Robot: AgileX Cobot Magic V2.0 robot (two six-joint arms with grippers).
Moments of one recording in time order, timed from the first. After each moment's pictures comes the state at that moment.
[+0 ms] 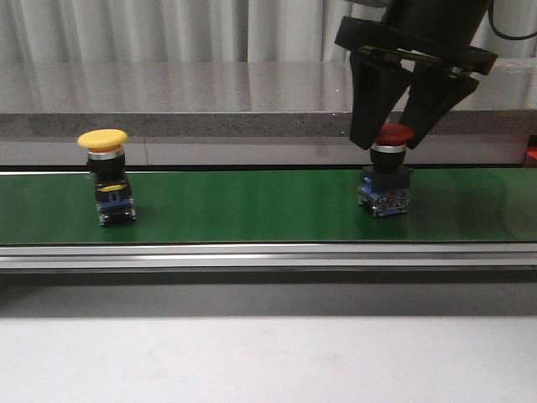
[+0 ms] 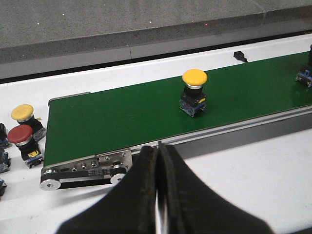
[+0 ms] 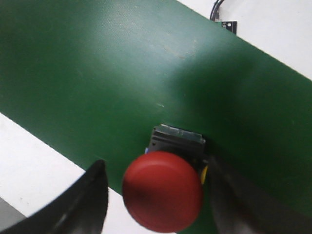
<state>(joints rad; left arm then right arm) -0.10 0.14 -0.66 -0.14 0.99 0.18 0.32 1.78 -1.50 0.23 1.08 -0.23</state>
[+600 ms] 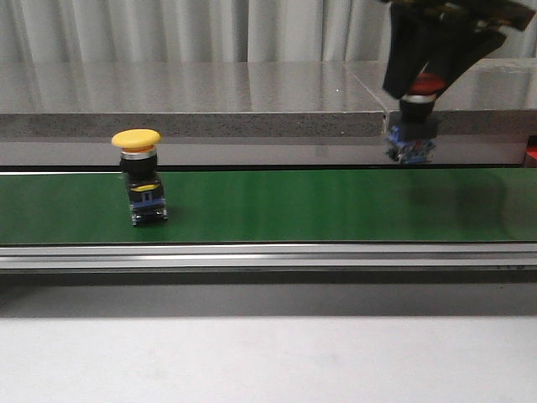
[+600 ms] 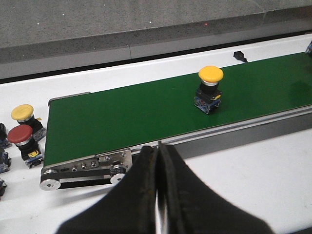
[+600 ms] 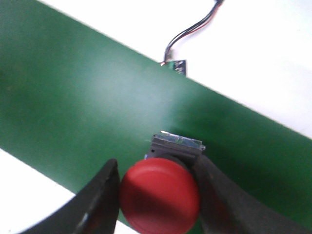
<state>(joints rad) -0.10 0.14 -0.66 -0.14 0.99 0.18 0.21 1.67 -1.50 0.23 1.02 -0.23</state>
